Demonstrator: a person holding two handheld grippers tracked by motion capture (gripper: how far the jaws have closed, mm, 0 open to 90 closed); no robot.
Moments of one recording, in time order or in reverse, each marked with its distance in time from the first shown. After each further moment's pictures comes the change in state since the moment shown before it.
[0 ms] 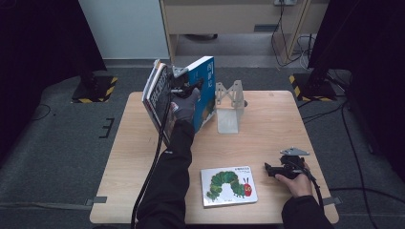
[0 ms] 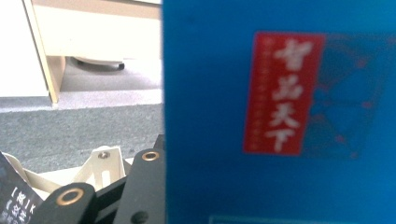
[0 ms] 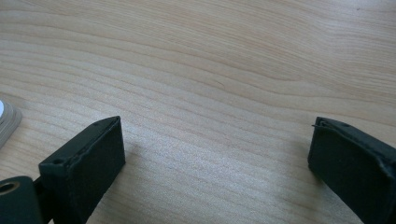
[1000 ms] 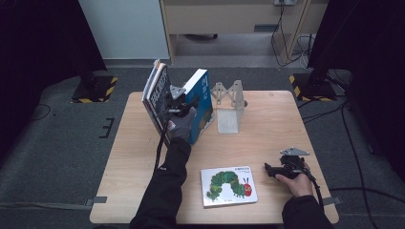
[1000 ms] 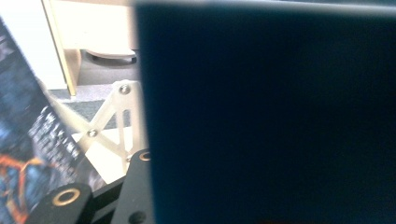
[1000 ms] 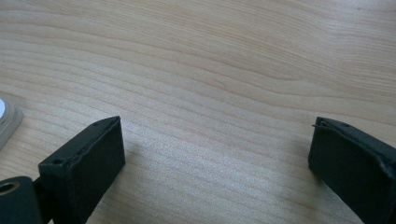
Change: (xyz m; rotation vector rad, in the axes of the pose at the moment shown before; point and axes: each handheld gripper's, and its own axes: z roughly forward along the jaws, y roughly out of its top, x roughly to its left) left arm 0.008 -0.058 -0.021 0.011 0.055 0.046; right arm 0.001 0.000 0.000 -0.001 -0.001 0.002
